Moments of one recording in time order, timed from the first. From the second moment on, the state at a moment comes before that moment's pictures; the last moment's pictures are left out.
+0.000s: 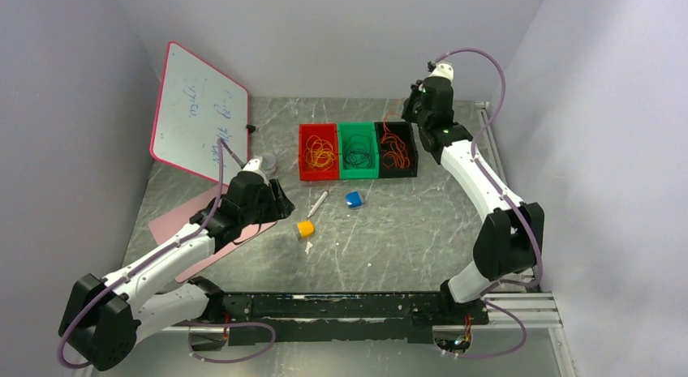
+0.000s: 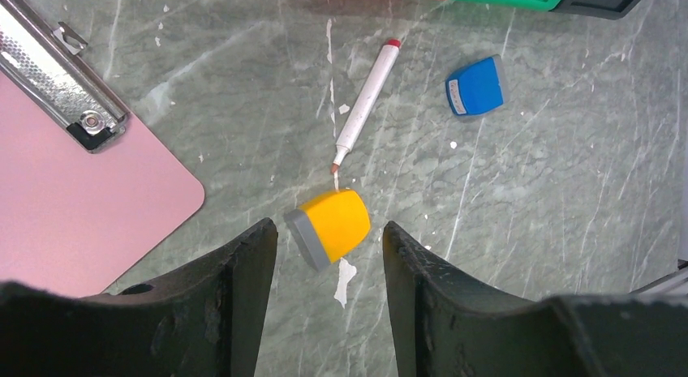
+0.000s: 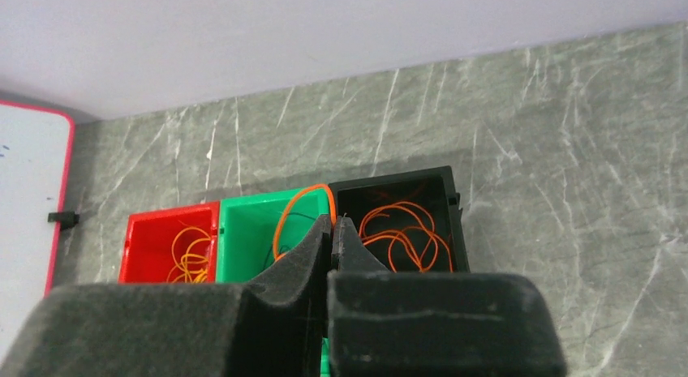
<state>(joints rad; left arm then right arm) -0.57 1.01 0.59 -0.23 -0.06 -0.69 0.26 1.56 1.35 -0.10 0.18 0.31</state>
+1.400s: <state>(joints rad) -0.57 1.02 0.60 -0.24 -0.05 -0.65 0.25 2.12 1.59 -0.31 0.26 0.24</state>
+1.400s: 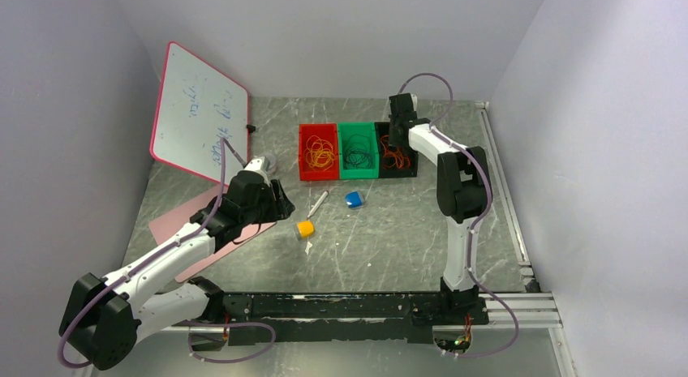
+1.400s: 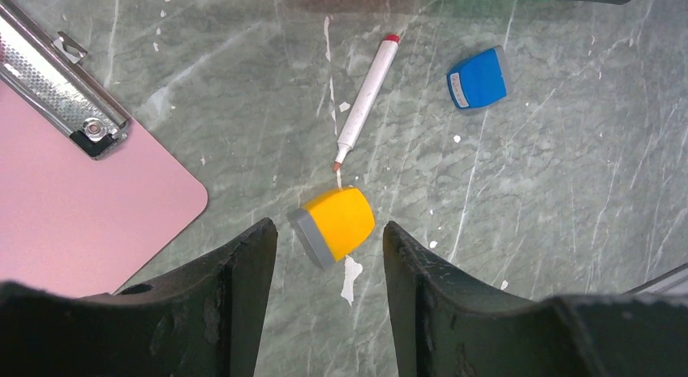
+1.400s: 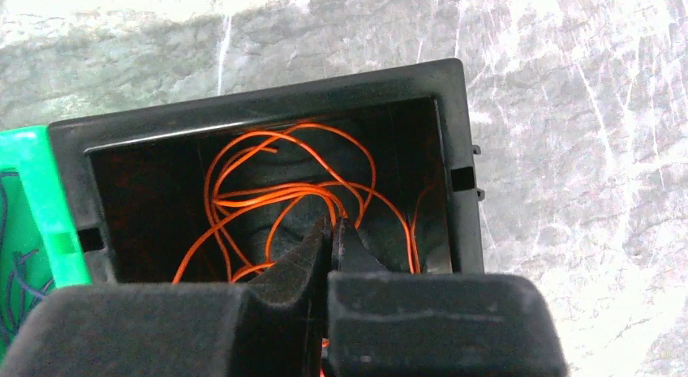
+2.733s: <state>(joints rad) -0.56 0.97 0.73 -0.33 -0.11 -0.60 0.25 1.49 1.24 -0.23 0.17 0.22</state>
